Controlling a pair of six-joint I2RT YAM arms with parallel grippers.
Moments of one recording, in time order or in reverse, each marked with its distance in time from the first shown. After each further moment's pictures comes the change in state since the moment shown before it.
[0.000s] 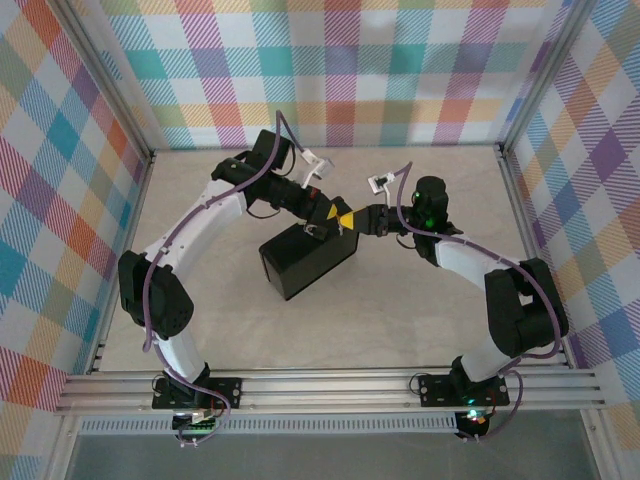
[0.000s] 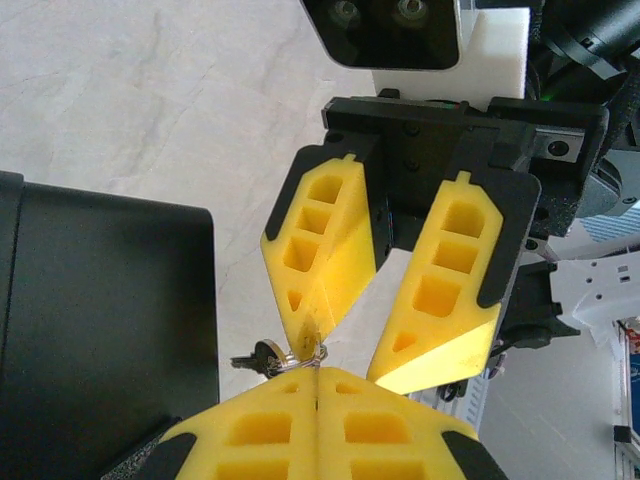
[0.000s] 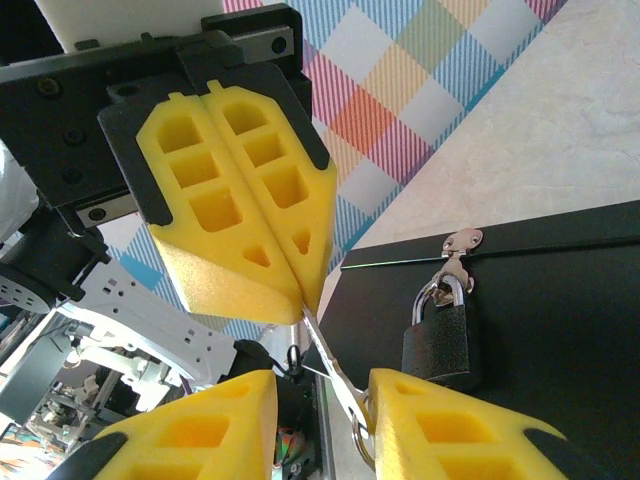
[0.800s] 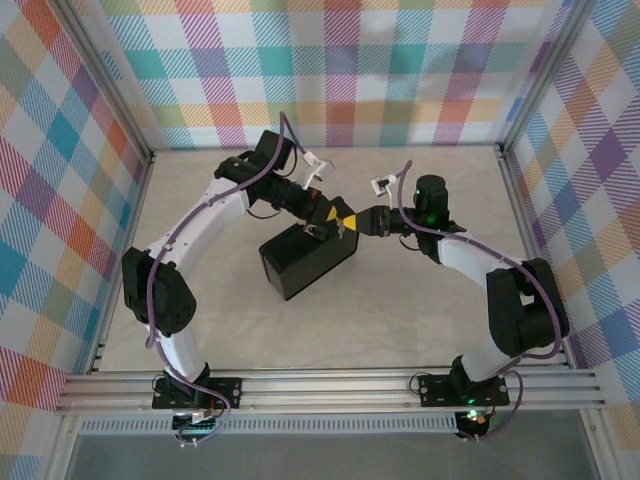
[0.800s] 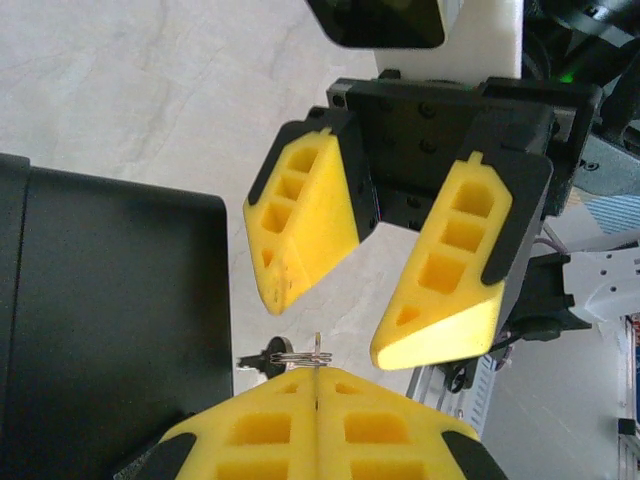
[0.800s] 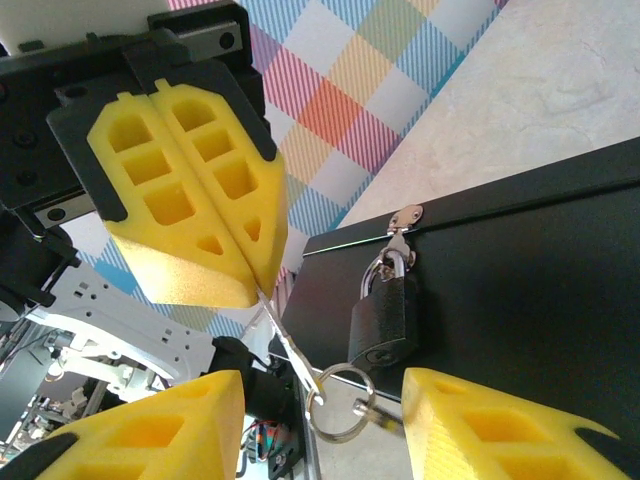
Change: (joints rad) left arm -0.003 0.024 0.021 -0.032 -0.012 0.022; right arm -0.020 -0.001 0.017 -0.167 0.016 -0.105
